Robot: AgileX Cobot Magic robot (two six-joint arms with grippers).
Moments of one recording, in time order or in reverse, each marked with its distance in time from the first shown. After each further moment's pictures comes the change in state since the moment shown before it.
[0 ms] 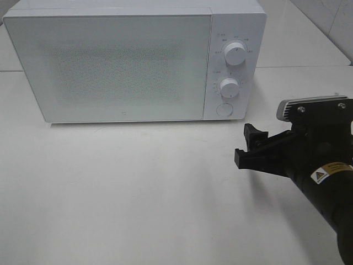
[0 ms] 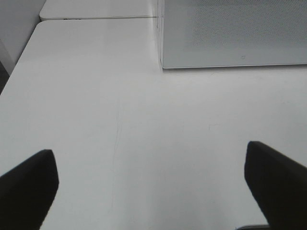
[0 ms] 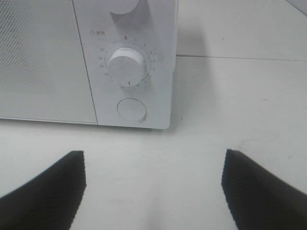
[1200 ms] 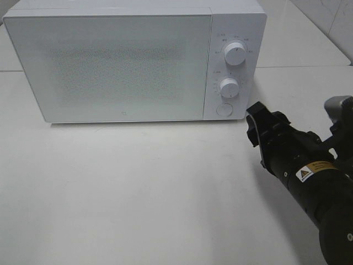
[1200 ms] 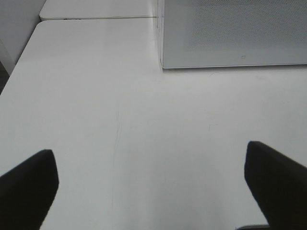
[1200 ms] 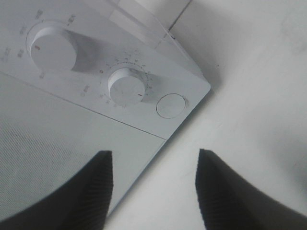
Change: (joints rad) left arm 0.000 0.000 0.000 0.000 0.000 0.000; right arm 0.048 0.042 -0.051 0.057 -0.006 0.988
